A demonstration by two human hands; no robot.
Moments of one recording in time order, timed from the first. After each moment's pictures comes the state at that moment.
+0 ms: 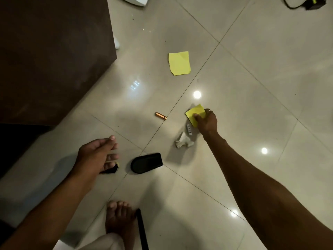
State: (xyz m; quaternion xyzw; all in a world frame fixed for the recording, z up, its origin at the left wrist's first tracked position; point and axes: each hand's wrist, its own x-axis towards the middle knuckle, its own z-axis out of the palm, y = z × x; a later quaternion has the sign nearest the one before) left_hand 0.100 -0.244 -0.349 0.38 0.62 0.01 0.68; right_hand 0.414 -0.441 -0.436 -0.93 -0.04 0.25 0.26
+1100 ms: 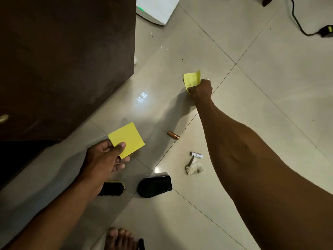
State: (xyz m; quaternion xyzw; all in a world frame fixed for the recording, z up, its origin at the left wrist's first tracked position) left_hand 0.120 -0.211 -0.382 0.40 0.60 0.05 0.70; right_hand 0.504 -0.243 -0.471 -0.95 -0.05 0.21 0.22
